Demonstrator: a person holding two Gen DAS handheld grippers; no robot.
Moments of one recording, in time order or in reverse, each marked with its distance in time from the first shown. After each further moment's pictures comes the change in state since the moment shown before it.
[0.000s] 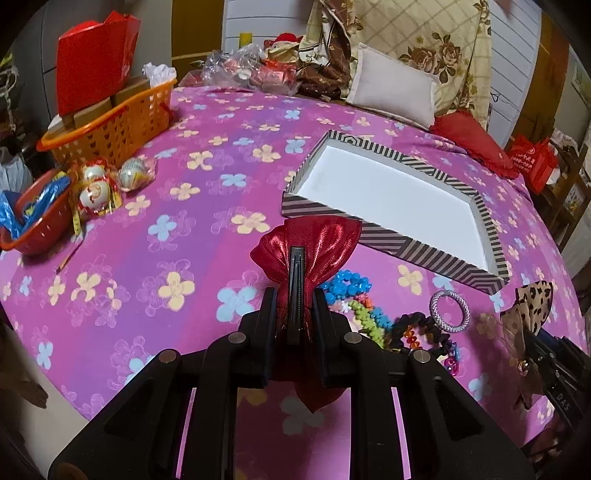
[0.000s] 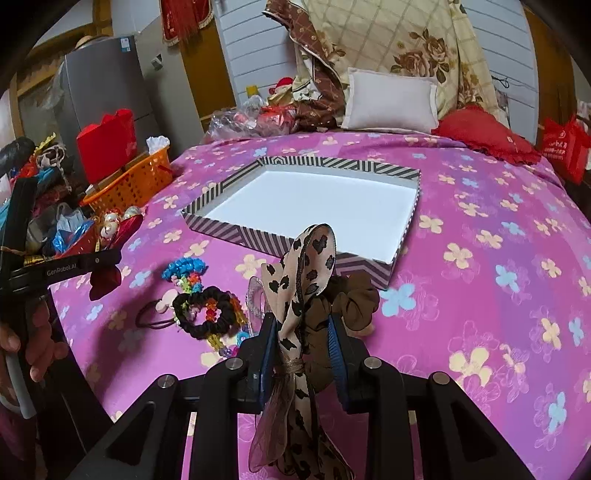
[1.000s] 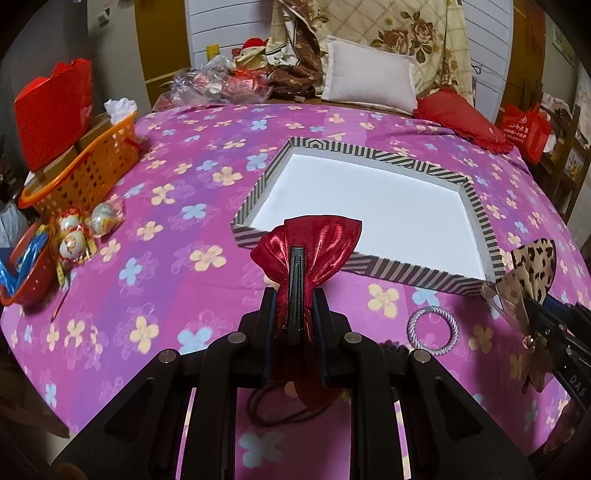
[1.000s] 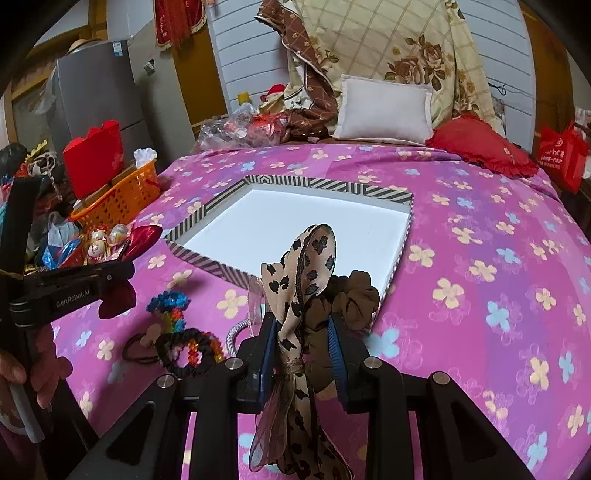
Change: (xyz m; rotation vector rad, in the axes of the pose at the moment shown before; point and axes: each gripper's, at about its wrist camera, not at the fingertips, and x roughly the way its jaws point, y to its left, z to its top) left arm 0.023 -0.056 0.029 0.132 0.003 0.031; right arm 0.011 -0.014 0.041 -0.002 -0.014 -0.031
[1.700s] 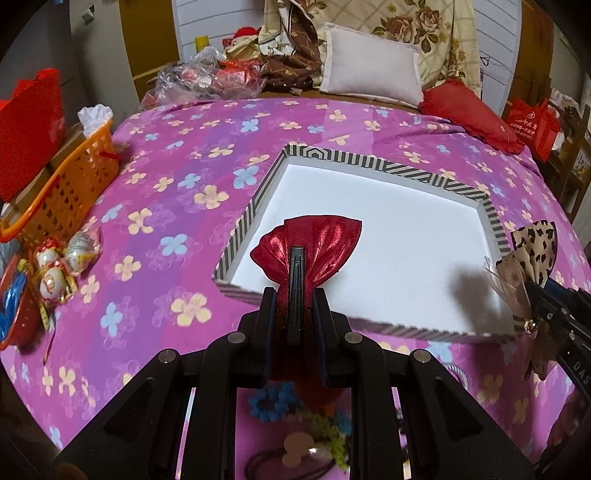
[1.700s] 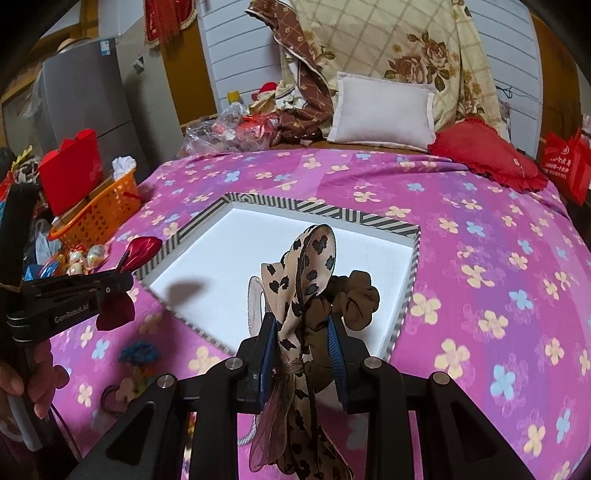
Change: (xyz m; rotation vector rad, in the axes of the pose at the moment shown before) left arm 0.053 -0.003 0.059 0.010 0.061 -0.001; right arm 0.054 -0.020 0.060 0.005 0.021 -0.021
